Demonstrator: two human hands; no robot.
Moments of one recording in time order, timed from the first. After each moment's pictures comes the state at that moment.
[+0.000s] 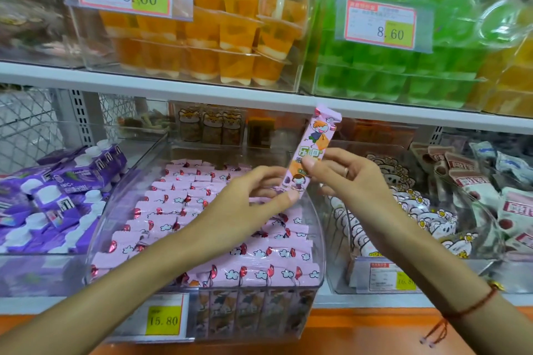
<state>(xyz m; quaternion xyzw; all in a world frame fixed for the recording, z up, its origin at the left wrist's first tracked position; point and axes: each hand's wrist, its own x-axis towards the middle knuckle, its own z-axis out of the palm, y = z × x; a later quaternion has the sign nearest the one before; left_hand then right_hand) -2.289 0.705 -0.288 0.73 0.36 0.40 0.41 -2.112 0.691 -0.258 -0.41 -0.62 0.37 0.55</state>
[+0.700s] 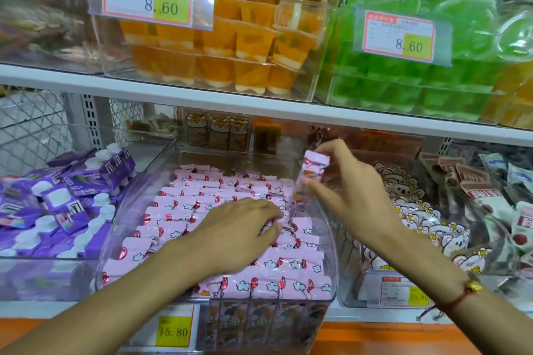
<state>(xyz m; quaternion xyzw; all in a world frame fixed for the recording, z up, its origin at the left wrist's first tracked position) -2.303 0.725 -0.309 0.88 0.45 0.15 0.06 -2.110 0.716 -0.264 -0.49 -0.78 -0.06 0.38</state>
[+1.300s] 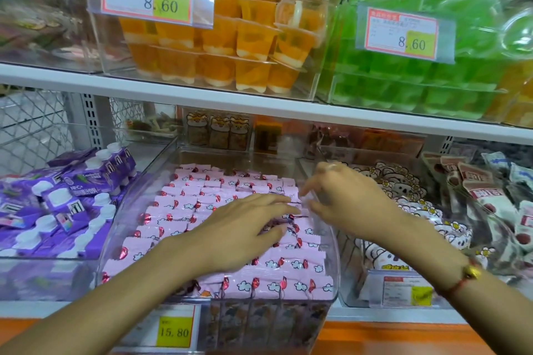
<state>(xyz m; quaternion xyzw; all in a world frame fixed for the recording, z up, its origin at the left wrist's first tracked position) -2.304 0.726 -0.306 0.89 0.40 0.17 0.11 -2.112 0.724 -0.258 -0.54 -0.82 -0.14 0.12</state>
